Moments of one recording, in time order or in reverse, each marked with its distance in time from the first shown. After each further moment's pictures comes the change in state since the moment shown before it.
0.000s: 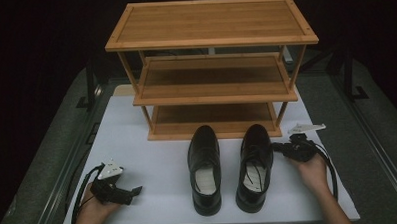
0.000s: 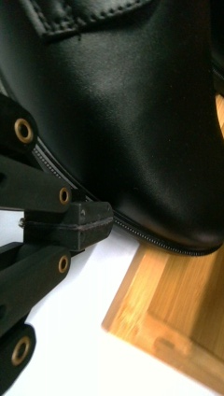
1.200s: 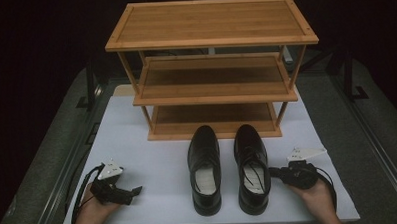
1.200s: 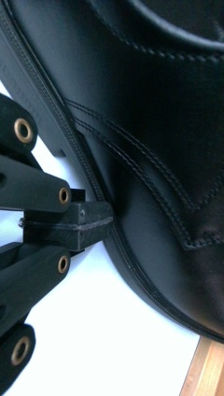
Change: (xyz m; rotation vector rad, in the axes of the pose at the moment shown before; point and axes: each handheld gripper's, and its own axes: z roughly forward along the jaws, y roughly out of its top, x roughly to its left) left arm 0.000 0.000 0.000 0.001 0.000 0.003; right arm 0.058 -0.039 -0.029 0.018 0.138 -0.091
